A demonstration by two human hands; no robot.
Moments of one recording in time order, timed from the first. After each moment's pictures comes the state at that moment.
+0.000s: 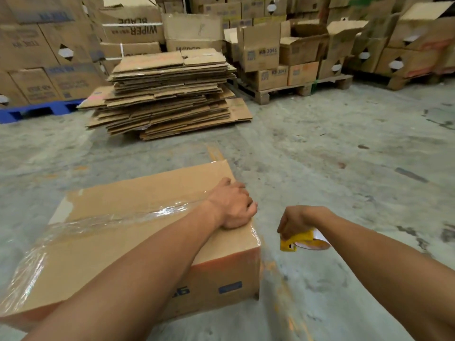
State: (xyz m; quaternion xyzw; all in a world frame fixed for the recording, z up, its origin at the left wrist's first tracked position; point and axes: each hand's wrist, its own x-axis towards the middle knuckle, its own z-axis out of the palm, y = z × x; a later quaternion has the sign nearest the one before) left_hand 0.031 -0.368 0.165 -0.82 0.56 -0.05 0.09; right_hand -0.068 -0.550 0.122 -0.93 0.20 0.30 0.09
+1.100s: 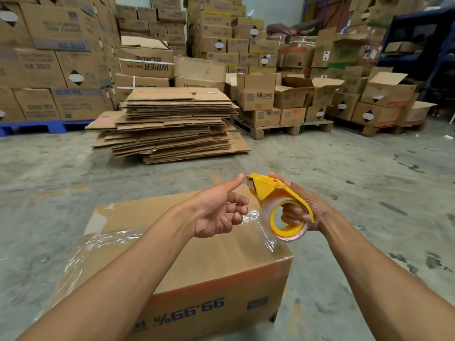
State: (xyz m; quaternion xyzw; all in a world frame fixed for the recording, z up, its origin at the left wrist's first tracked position) left_hand 0.027 -0.234 0.266 -0.63 0.14 0.51 -0.57; right_hand -0.079 -0.448 0.230 -0.55 0.03 0.01 0.83
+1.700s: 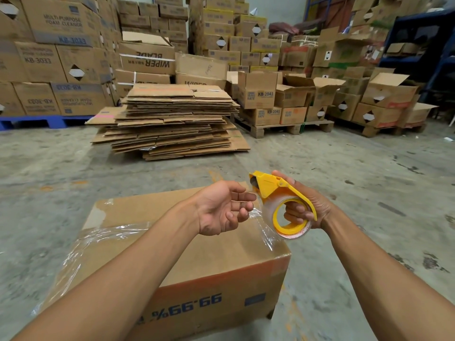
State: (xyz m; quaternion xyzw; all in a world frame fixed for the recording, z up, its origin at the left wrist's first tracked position) left_hand 0.023 -0.241 0.264 -0.55 0.11 0.55 -0.61; right_hand -0.084 -0.453 0.231 -0.56 0.03 0.01 0.82
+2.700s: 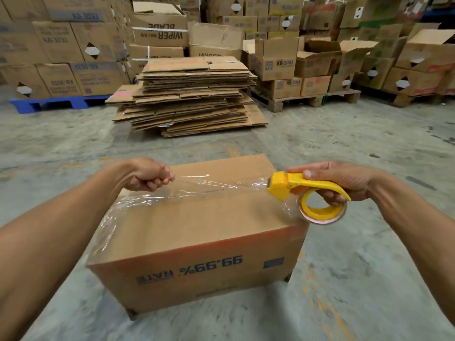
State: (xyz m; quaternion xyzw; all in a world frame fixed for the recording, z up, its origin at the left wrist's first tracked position) left_hand 0.158 -0.111 0.233 -0.82 0.09 0.37 -0.43; right_hand -0.113 -0.447 0.258 -0.76 0.12 0.13 0.63
